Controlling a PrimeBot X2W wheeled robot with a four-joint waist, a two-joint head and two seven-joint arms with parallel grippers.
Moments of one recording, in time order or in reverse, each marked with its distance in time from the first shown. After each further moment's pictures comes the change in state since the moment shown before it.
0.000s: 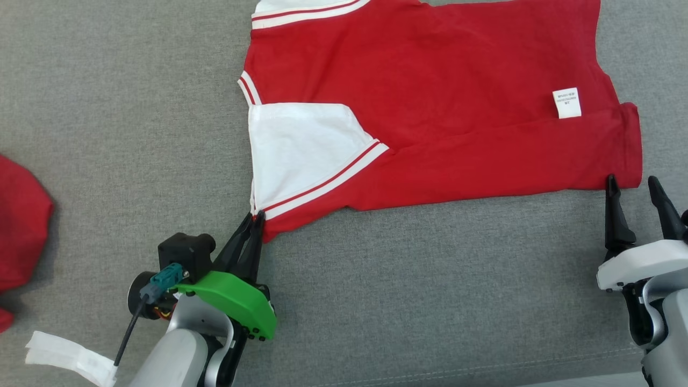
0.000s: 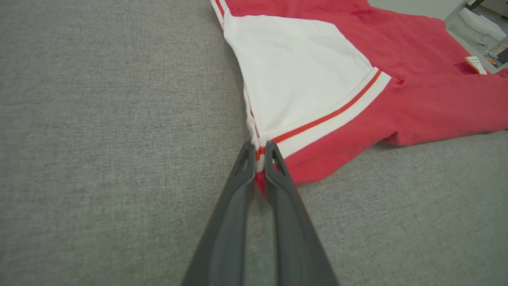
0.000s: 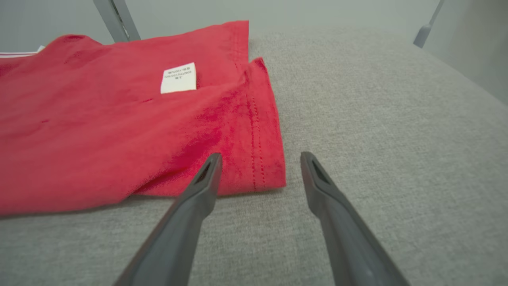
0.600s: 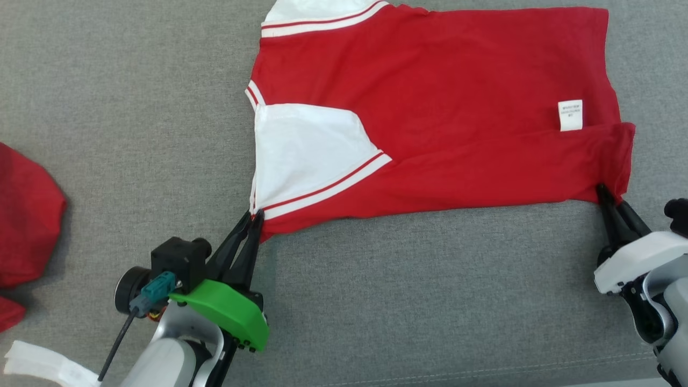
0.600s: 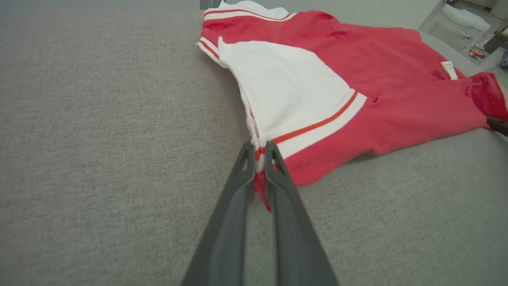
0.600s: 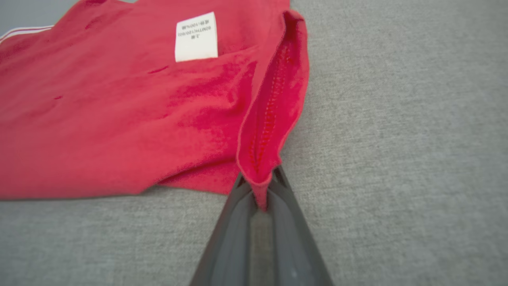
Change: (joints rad) left arm 0.020 0.068 -0.023 -0.115 0.027 -0.009 0.016; right arm -0.105 -0.216 0.416 0.167 0.409 -0.001 0.004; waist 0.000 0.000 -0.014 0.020
